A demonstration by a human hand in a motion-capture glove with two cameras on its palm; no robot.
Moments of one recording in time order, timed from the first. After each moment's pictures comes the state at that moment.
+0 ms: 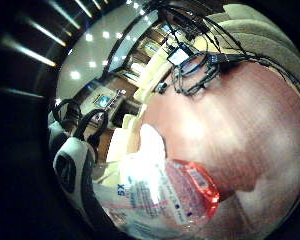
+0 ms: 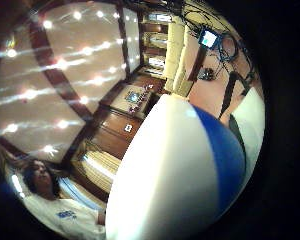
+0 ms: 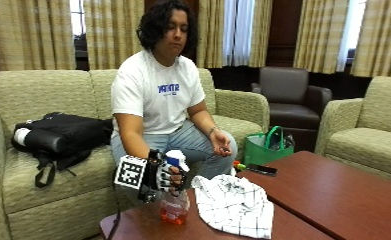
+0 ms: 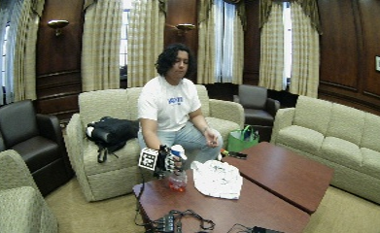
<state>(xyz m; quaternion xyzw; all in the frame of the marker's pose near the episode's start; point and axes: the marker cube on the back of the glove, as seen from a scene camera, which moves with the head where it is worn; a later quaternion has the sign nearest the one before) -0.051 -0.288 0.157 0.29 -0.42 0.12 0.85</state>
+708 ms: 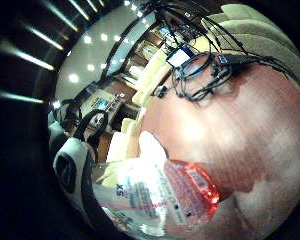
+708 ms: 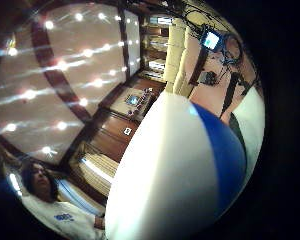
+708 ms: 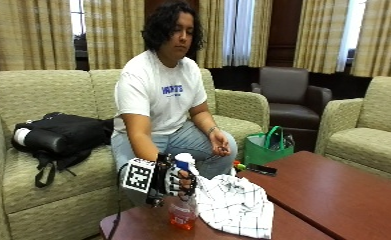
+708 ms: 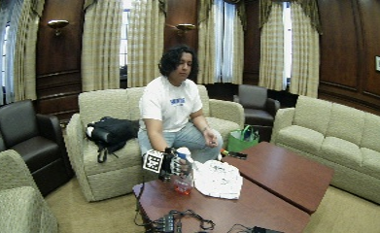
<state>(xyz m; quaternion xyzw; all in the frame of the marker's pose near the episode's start) -0.060 -0.327 0.162 0.32 -0.42 0.14 0.84</state>
